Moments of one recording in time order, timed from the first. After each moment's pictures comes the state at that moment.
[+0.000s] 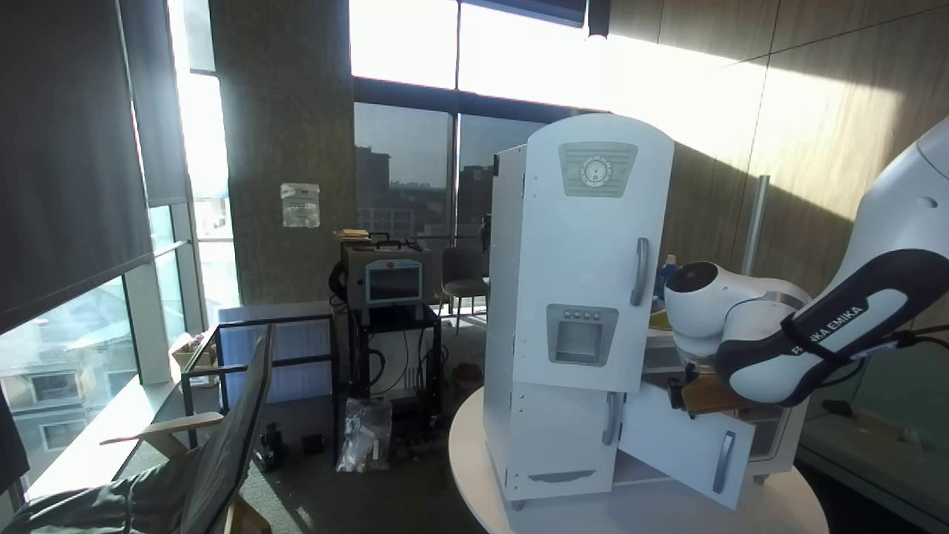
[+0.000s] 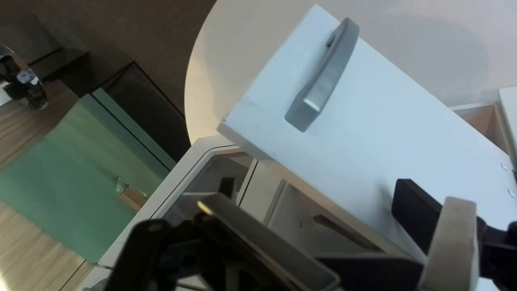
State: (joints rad) arm -0.23 -0.16 -0.05 -2.55 -0.97 2.45 1.11
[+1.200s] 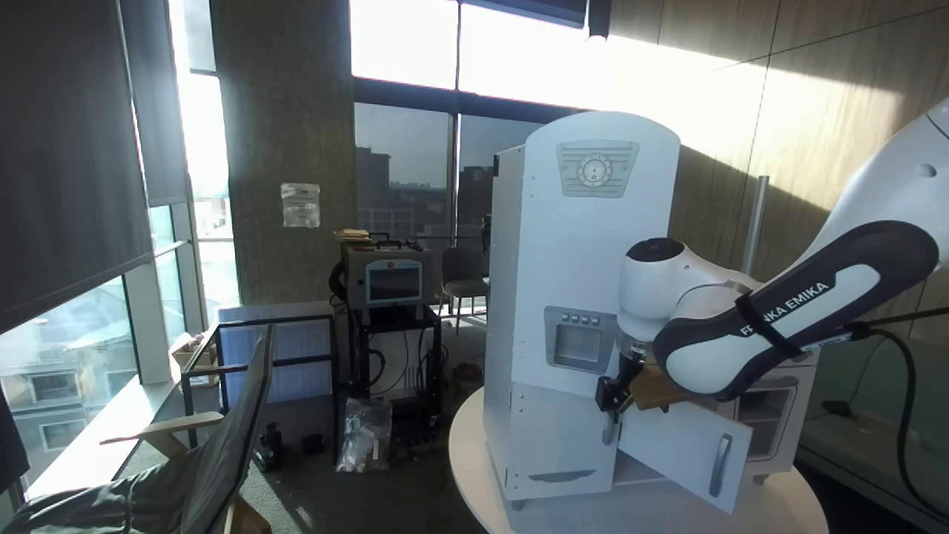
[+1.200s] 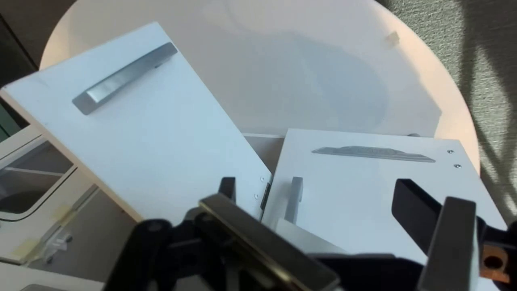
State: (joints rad) arm -0.03 -0.23 0.04 -2.57 -0.58 2.51 0.75
